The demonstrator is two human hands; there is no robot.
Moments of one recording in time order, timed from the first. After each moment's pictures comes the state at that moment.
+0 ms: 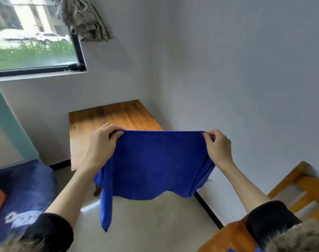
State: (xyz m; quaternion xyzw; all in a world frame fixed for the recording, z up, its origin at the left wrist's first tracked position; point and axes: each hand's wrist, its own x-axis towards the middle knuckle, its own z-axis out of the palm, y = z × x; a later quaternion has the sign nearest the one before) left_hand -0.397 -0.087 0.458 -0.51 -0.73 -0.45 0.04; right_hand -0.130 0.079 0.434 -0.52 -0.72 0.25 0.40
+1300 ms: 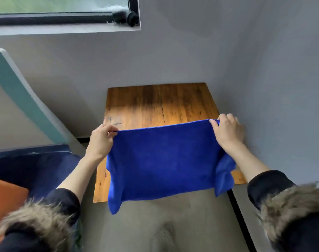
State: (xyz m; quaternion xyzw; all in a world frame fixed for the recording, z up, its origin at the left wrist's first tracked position) left_hand -0.836 0.126 0.288 -0.27 -0.90 -0.35 -0.03; right_hand -0.616 0.412 0.310 -0.42 -0.89 0.01 0.16
